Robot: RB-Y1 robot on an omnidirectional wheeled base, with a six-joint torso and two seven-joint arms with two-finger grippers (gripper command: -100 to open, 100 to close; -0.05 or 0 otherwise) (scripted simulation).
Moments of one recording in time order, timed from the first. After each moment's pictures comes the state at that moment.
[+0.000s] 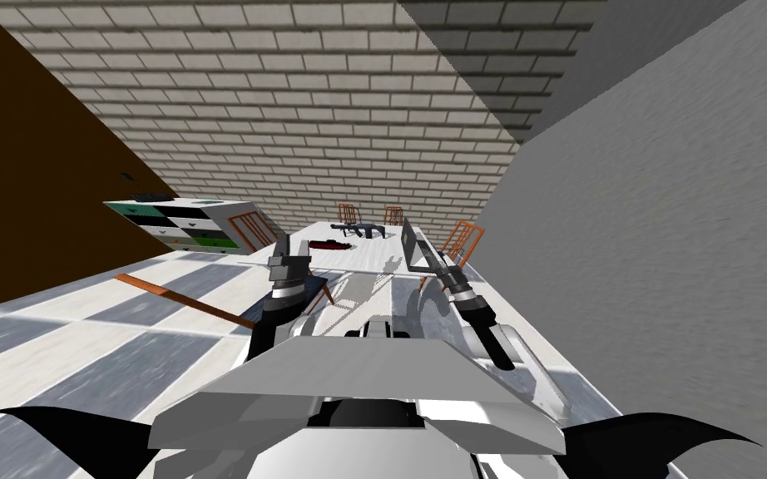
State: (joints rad) left arm 0.50 0.01 -0.01 -2.32 0.03 -0.56 -0.09; right arm 0.51 -0.38 -0.12 -2.24 0.47 -0.33 0.29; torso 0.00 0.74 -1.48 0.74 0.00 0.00
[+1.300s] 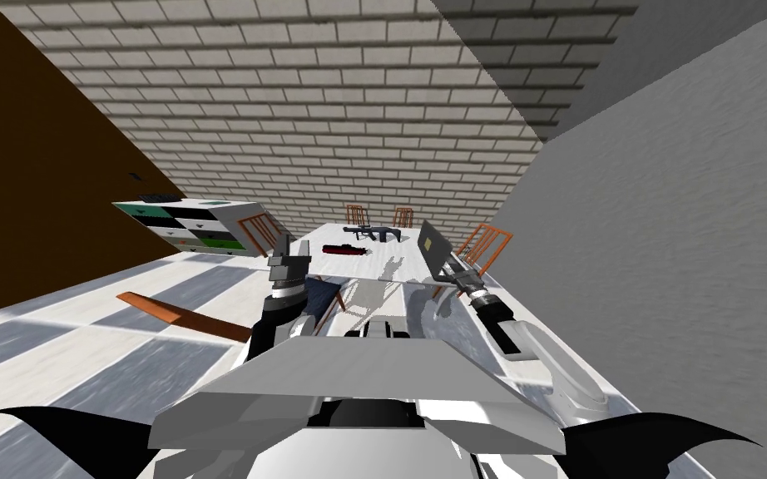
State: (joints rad) left arm 0.50 0.01 -0.01 -2.32 0.03 -0.56 -0.09; right arm 0.51 -0.60 -0.22 -2.07 0.75 -0.11 0.59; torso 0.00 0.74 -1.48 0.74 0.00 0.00
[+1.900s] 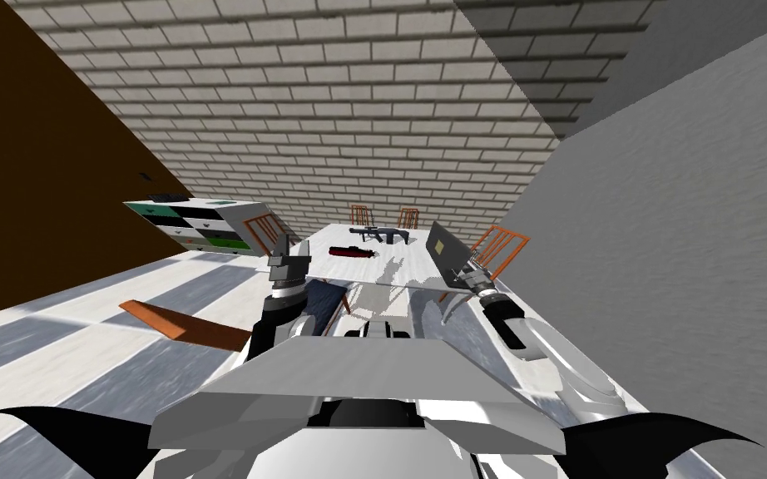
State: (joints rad) left arm 0.50 0.01 -0.01 -2.32 0.03 -0.56 -0.09; right arm 0.51 -0.69 -0.25 -1.99 0.84 -0.02 0.71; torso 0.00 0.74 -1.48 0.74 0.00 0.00
